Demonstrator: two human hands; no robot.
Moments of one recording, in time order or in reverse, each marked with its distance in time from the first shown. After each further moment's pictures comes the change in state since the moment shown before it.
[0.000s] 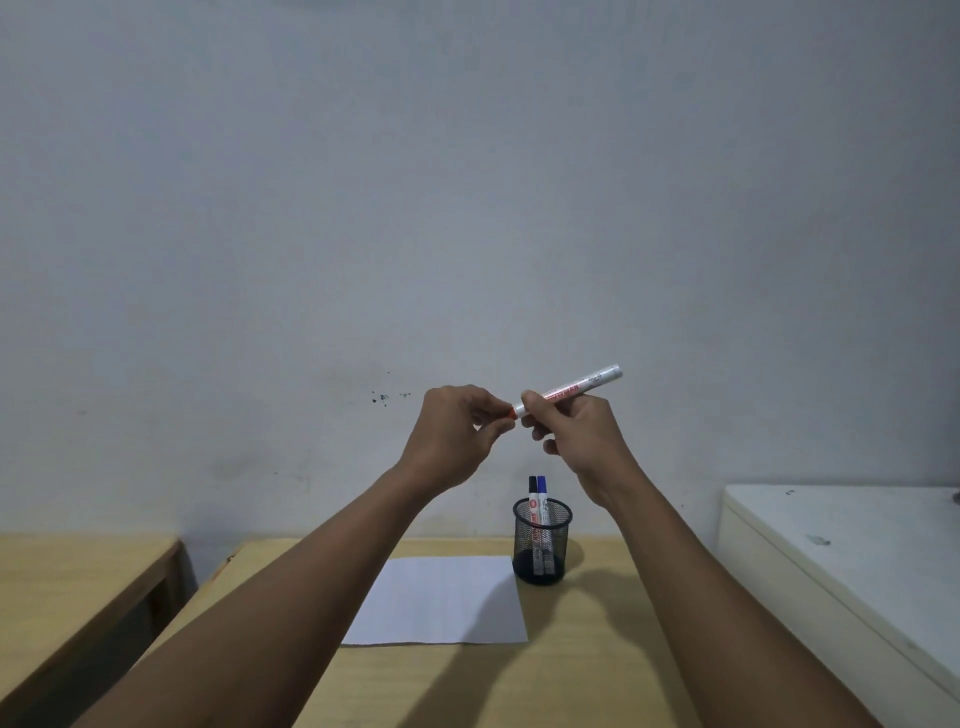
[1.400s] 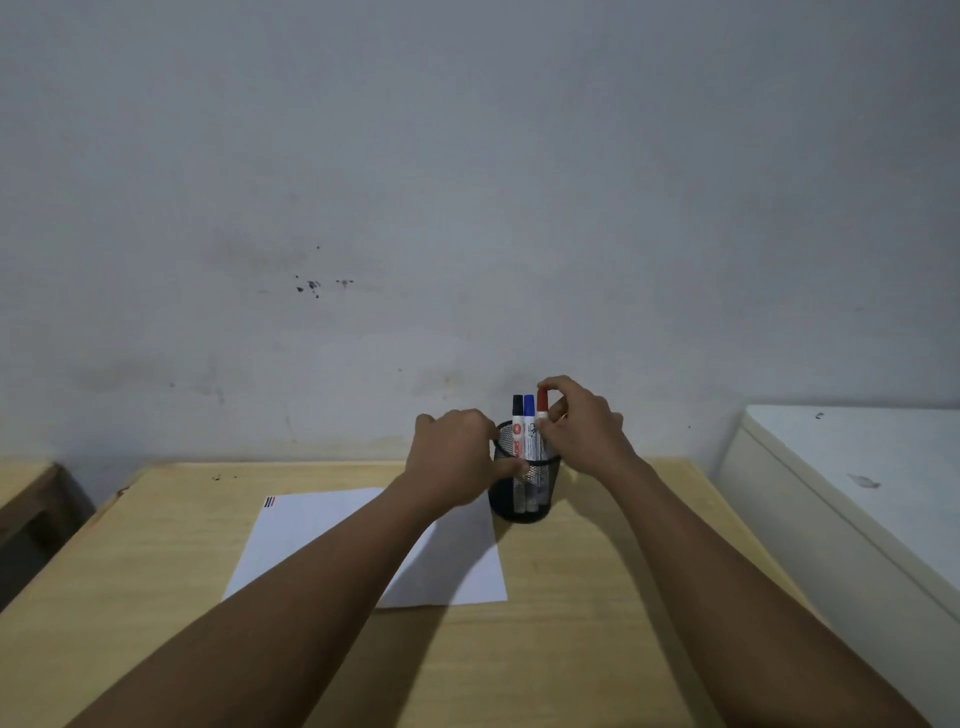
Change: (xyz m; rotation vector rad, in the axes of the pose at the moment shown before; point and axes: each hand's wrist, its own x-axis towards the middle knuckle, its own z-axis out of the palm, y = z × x) left_hand -0.022 -0.129 0.141 0.548 -0.528 -0.229; right_hand 0.075 0.186 -0.027 -0.867 -0.088 0.132
